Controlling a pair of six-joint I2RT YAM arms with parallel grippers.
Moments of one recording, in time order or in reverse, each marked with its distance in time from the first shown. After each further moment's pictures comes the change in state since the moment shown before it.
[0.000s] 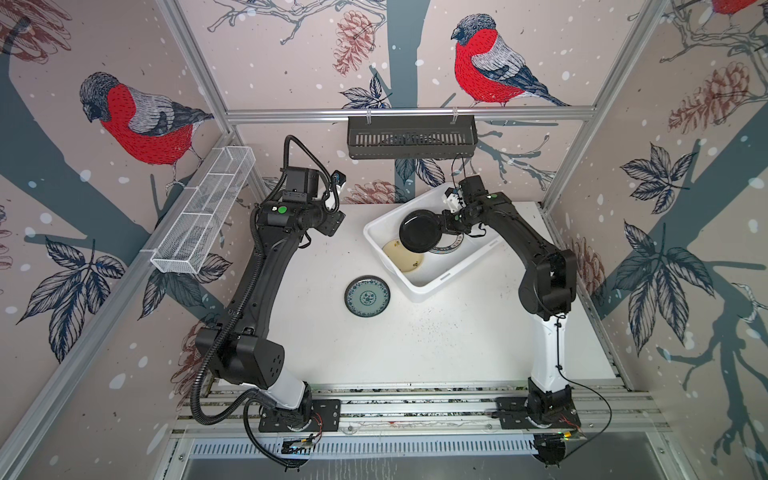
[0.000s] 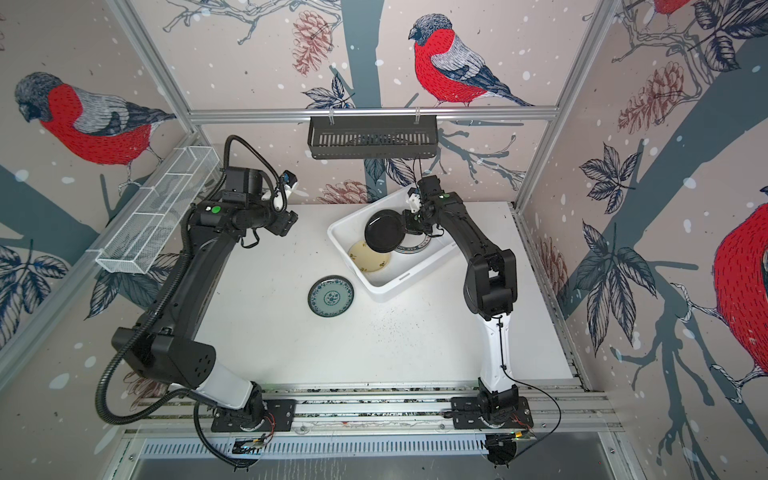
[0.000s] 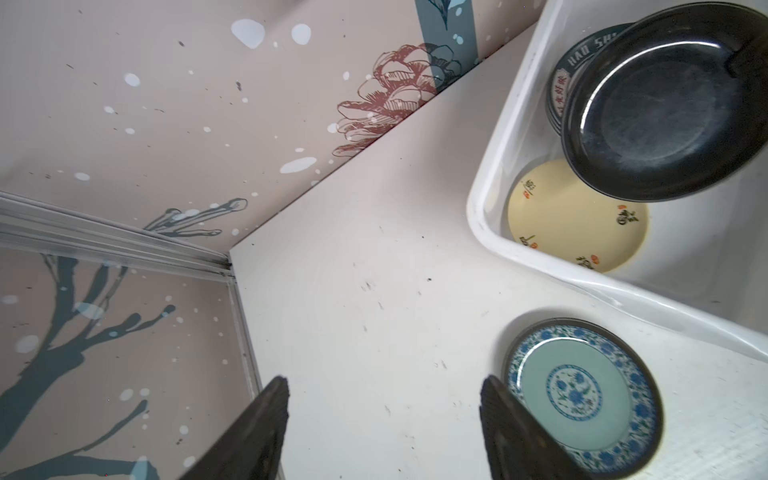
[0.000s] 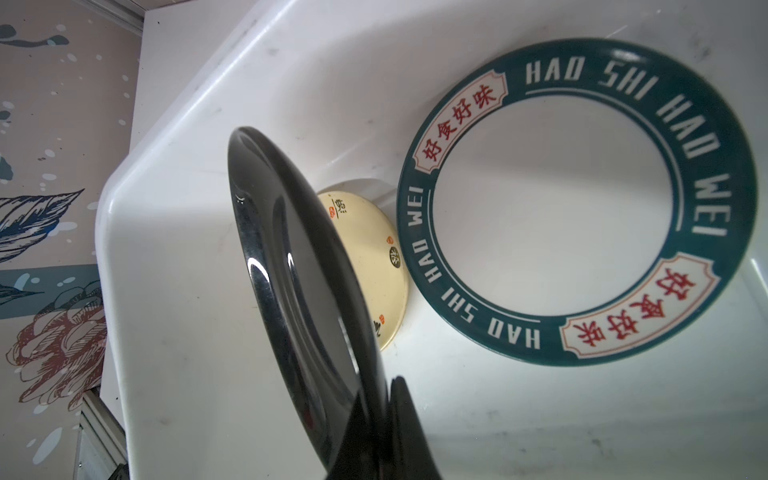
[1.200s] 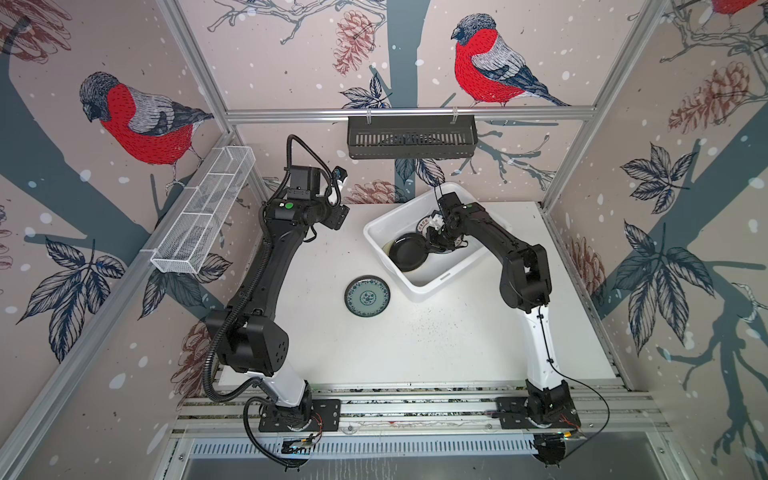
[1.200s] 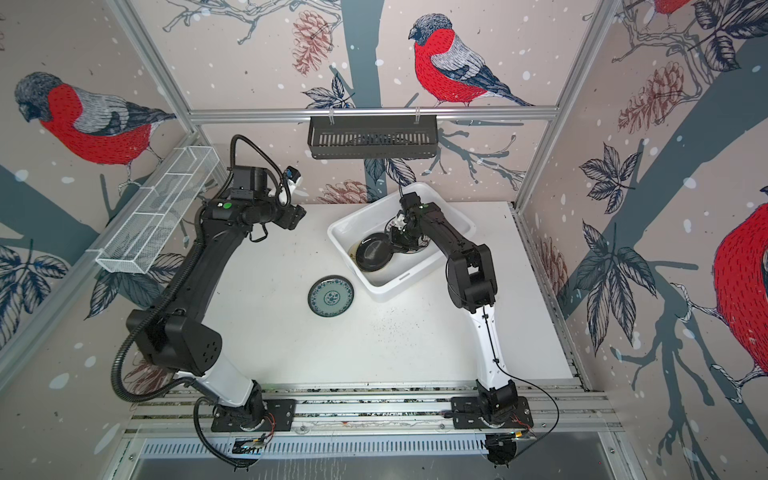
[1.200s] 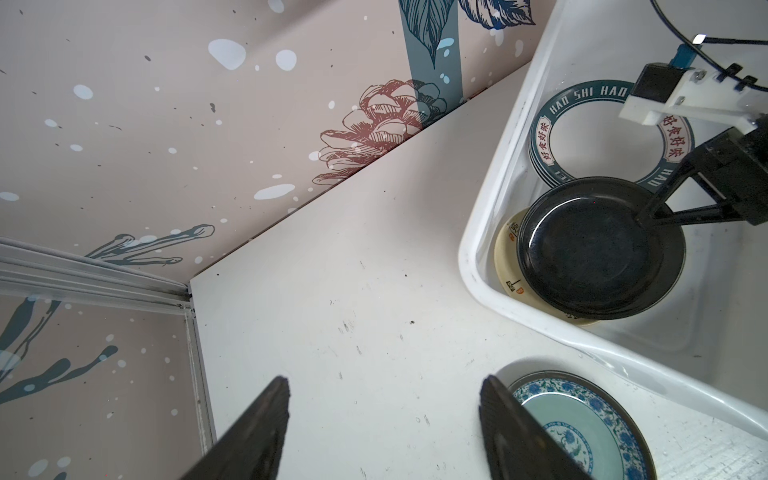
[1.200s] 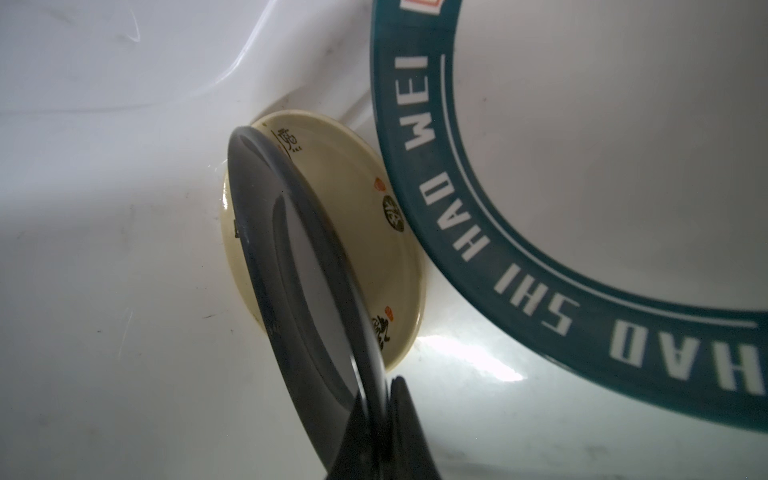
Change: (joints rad) left arm 0.029 0.070 -0.014 0.099 0.132 -0.066; right arm 0.071 0.169 0.043 -0.052 -0.013 0.156
